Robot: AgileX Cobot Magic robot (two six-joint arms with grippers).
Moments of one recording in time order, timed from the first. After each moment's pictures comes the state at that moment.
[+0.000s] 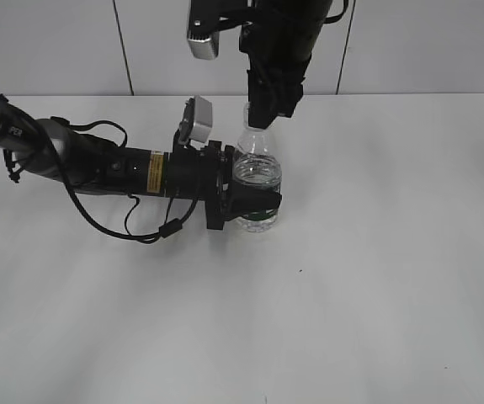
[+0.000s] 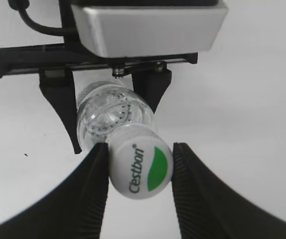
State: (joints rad) left arm -0.32 2.48 -1.49 1.44 -1.19 -0.78; right arm 0.58 2.15 -2.03 0.09 1.22 -1.16
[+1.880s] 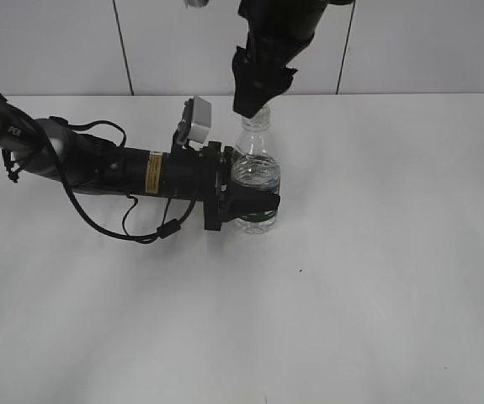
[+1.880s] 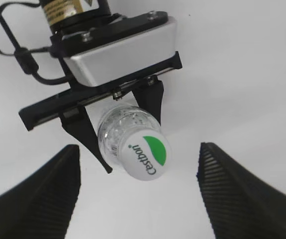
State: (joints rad) left arm -0.31 2.48 -1.49 1.45 -1.20 -0.79; right arm 0.58 2.08 -2.03 0.17 1.22 -0.82
